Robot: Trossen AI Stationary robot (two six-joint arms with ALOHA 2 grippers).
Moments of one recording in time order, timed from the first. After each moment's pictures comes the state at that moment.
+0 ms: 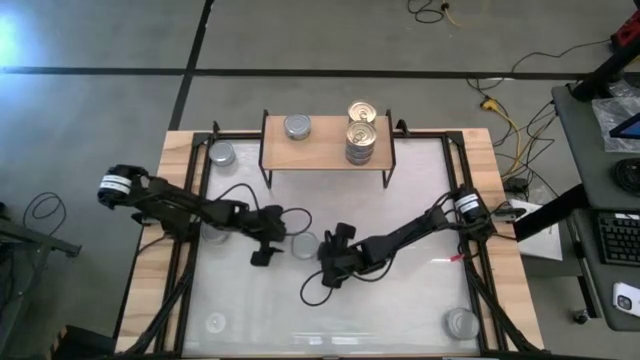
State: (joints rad) left arm -0.06 1.45 0.50 0.04 0.06 0.11; right arm 0.30 2.09 1.30 -0.25 0.48 0.39
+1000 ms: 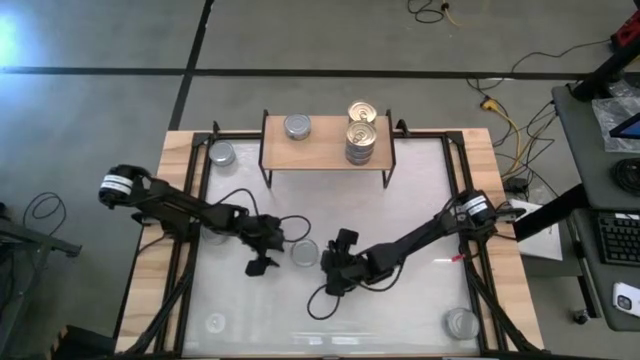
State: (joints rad) left arm -0.12 1.46 0.48 0.03 0.23 -0.08; right arm 0.37 2.04 1.30 -0.29 0.55 0.39
